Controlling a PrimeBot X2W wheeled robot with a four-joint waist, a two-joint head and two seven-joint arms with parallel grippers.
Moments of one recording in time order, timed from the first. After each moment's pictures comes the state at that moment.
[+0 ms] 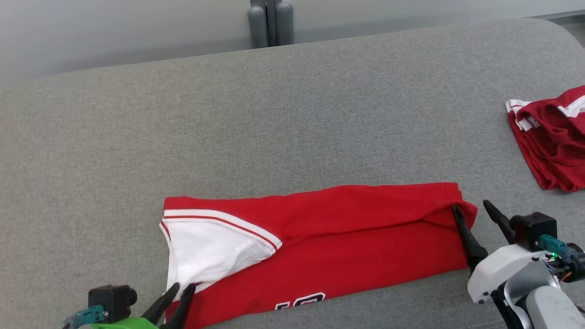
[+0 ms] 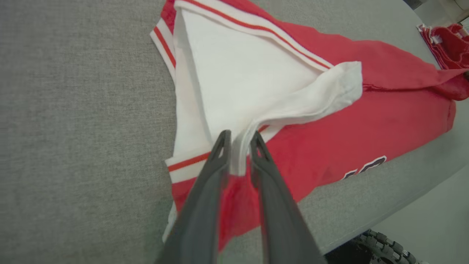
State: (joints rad) left arm -0.03 0.63 -0.71 -0.01 -1.03 0.11 -0.05; right arm -0.13 -0.21 0.06 0.25 0.25 0.13 -0.07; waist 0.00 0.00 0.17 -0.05
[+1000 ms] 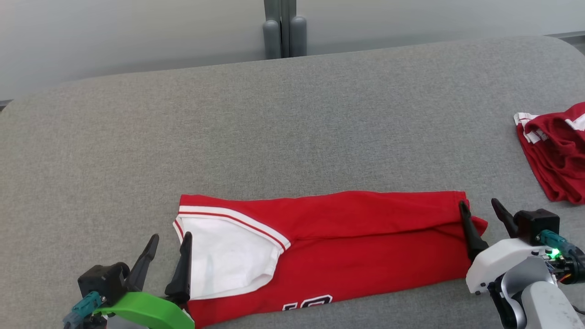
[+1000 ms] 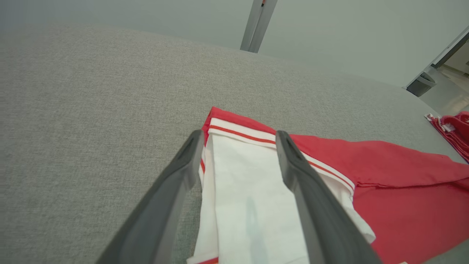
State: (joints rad) left arm -0.08 0.49 -0.60 0.06 -0.89 0.18 -0.26; right arm -0.17 -0.12 -0.06 0.32 0.18 0.13 -0.07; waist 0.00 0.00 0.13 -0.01
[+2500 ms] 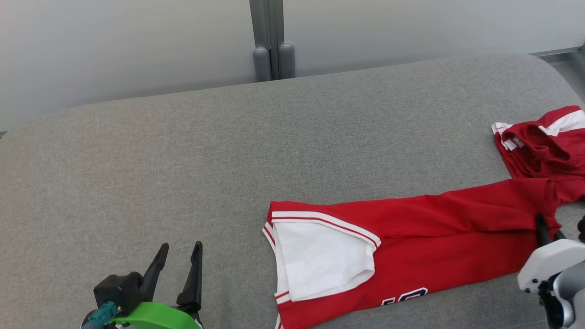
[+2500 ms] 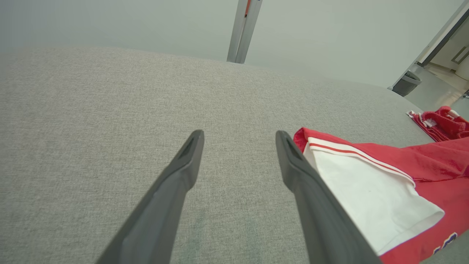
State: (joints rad) left arm -0.06 0.44 -0.61 0.08 -0.82 0.18 -0.26; right arm -0.20 -0.18 -0.28 0.49 0.20 0.13 -0.02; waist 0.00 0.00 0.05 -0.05
